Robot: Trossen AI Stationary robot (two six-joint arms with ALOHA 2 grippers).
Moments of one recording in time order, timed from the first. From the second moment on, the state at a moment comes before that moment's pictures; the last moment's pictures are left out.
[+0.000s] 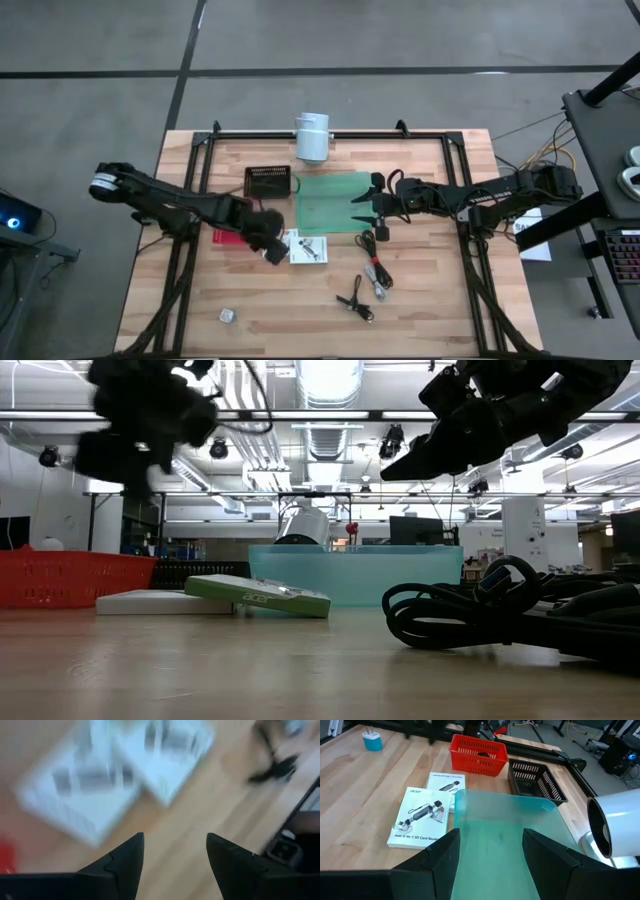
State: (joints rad) left arm -0.21 1.33 0.96 -0.69 0.15 -1.16; right arm -0.06 1.28 0.54 0.35 -0.02 -0.18
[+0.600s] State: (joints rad) left arm -0.50 1.55 1.15 -1.04 0.41 -1.78; right arm -0.06 1.28 0.54 0.36 -0.02 -0.19
